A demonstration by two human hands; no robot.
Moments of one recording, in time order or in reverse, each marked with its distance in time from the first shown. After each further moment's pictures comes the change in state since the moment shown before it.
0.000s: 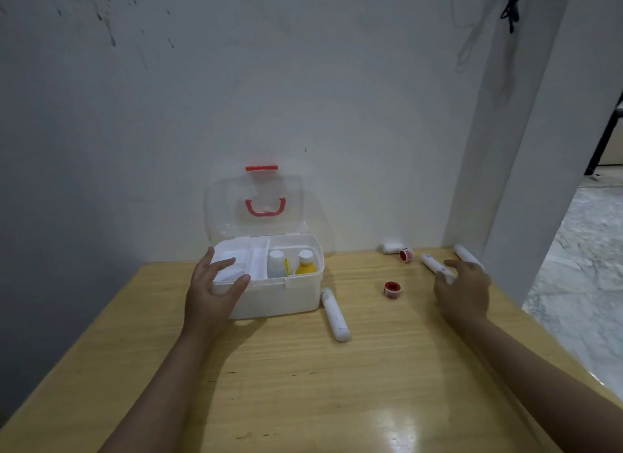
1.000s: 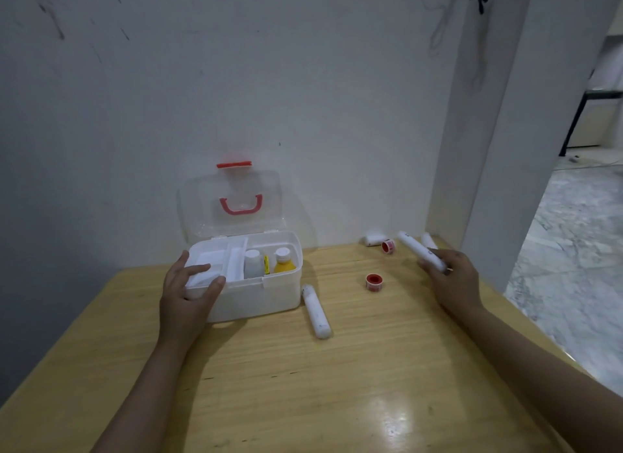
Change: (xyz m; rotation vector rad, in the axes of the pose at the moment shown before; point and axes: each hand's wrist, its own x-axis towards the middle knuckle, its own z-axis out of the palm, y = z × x) left_hand -0.004 0.010 0.005 0.033 0.031 -0.023; right_hand 0.013 0.027 -0.009 0.270 -0.019 -0.154
